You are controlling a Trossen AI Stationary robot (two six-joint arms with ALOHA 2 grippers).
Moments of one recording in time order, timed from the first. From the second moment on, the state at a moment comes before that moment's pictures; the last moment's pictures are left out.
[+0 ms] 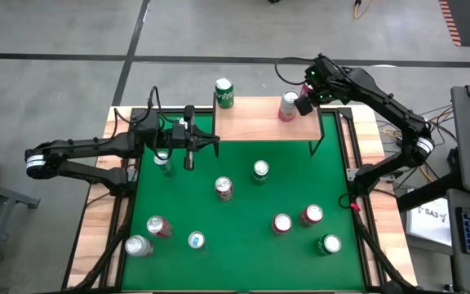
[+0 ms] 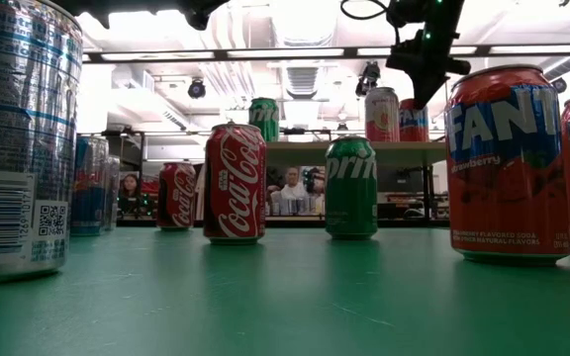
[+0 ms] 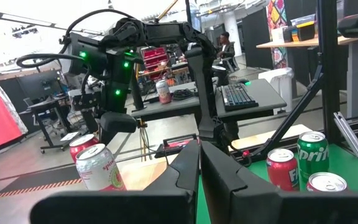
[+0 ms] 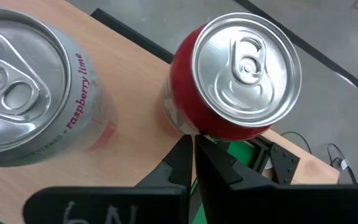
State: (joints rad) left arm 0.26 1.07 0.78 0.37 0.27 0.25; right arm -0.77 1.44 1.54 -1.16 0.26 0.16
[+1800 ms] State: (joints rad) left arm 0.01 1.11 0.92 -0.28 0.23 -0.25; right arm 0.25 1.17 1.20 -0.75 0.34 0.38
